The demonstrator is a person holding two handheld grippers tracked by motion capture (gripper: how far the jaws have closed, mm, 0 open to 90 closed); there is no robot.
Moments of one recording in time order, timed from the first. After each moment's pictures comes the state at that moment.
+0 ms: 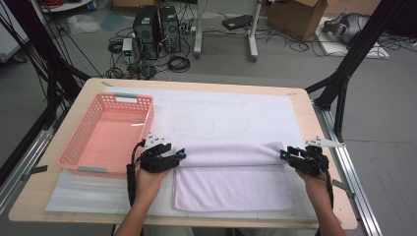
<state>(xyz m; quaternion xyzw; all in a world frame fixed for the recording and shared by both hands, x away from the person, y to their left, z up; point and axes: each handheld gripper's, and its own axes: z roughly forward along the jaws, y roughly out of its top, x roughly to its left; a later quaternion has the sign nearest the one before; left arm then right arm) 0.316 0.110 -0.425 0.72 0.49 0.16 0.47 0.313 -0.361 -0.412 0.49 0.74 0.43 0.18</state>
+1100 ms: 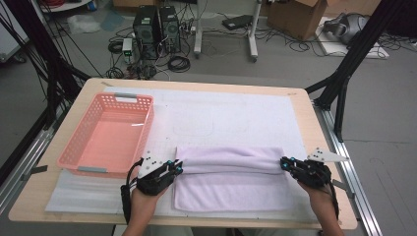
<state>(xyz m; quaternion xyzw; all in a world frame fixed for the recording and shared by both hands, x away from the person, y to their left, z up) 0.242 0.113 -0.431 0.72 0.39 0.19 0.53 0.267 -0.361 -0.420 0.40 0.76 0.47 0.17</state>
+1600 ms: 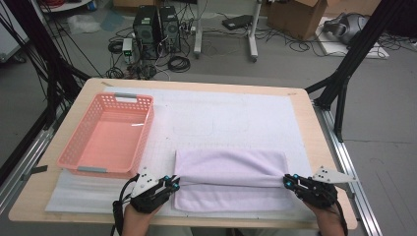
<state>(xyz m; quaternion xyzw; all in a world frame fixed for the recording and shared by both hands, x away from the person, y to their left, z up) 0.210 0.125 -0.445 0.74 0.38 0.17 0.53 0.227 -0.369 -0.433 0.38 0.78 0.47 0.16</state>
